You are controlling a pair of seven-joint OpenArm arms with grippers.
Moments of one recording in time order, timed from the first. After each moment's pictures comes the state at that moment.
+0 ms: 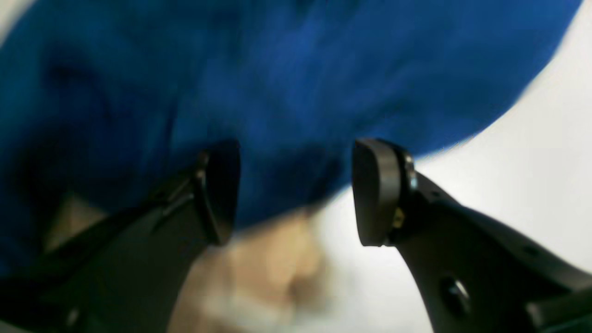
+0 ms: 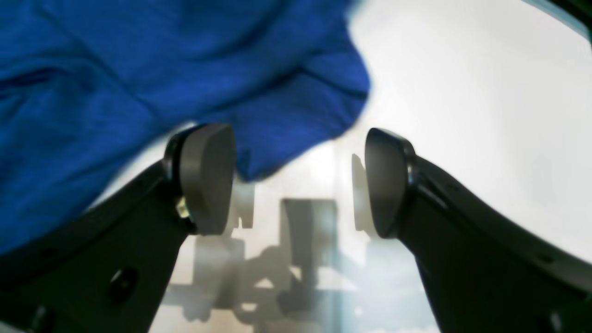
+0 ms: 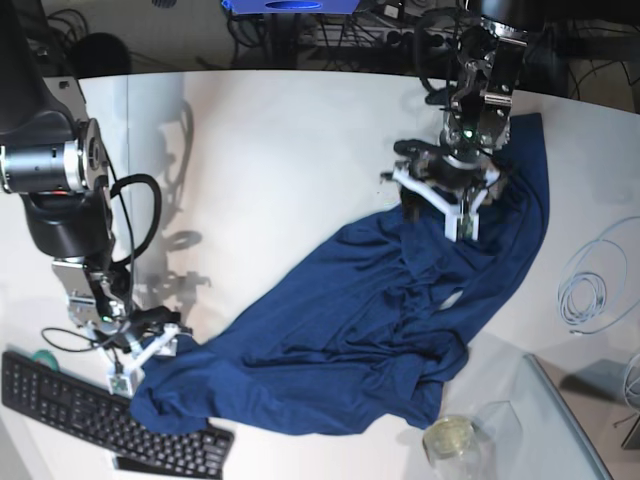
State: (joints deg) left arm 11.4 -12.9 7.2 77.7 -16.2 4.5 20.3; right arm 37.2 7.4 -2.8 18.6 8.2 9.2 -8.7
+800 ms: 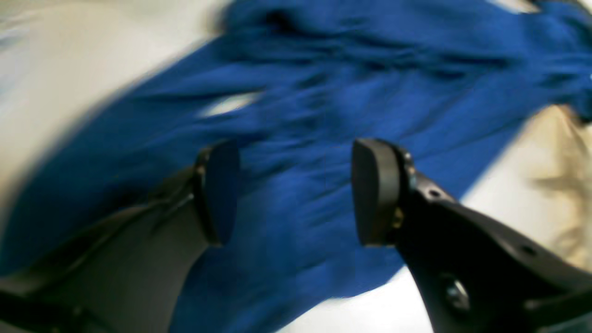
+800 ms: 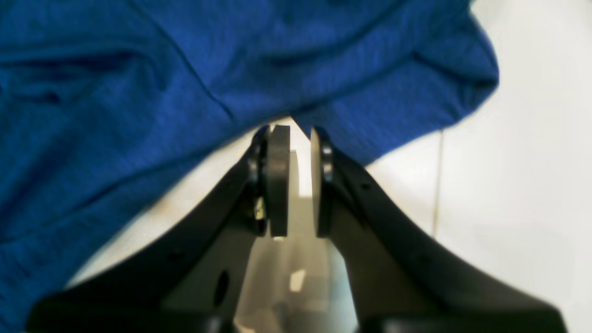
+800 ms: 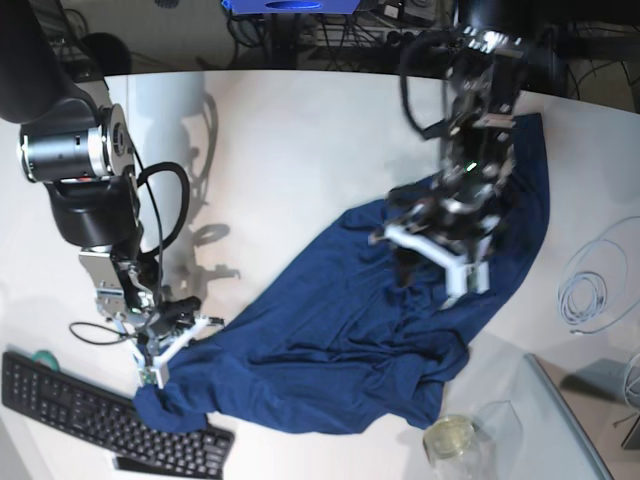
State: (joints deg) left arm 5.1 -6.5 4.1 83.8 -16.0 5.3 19.1; right arm 35.0 4.1 -2.9 21.1 8.2 9.3 -9.3
